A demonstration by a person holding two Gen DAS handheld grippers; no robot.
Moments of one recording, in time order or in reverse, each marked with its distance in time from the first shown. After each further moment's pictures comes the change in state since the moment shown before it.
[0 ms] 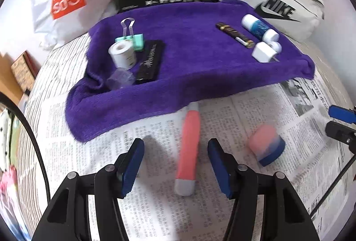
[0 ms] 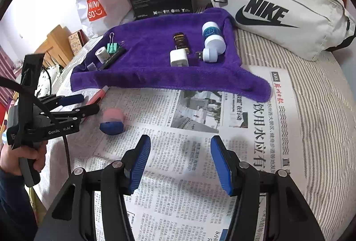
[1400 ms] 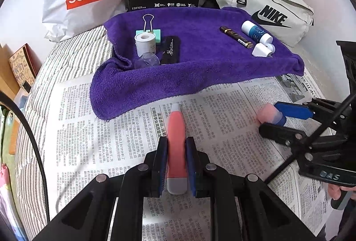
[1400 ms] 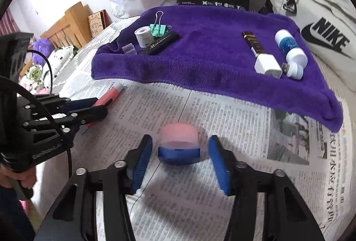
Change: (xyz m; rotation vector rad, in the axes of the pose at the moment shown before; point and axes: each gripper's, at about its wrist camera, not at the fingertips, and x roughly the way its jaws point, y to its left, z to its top) left arm -0.015 0.045 -0.033 -0.029 -0.055 -0.074; right arm 0.061 0.099 0.012 -0.160 0.002 0.032
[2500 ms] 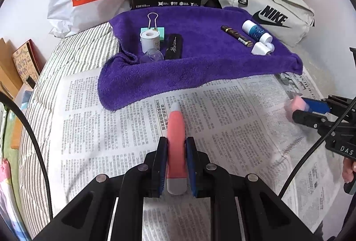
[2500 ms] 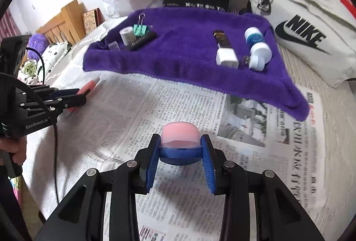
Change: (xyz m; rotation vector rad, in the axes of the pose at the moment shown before) left arm -0.015 -0.005 -0.004 -0.022 0.013 0.006; right arm -0.042 -0.036 -0.017 -0.012 0.005 -0.045
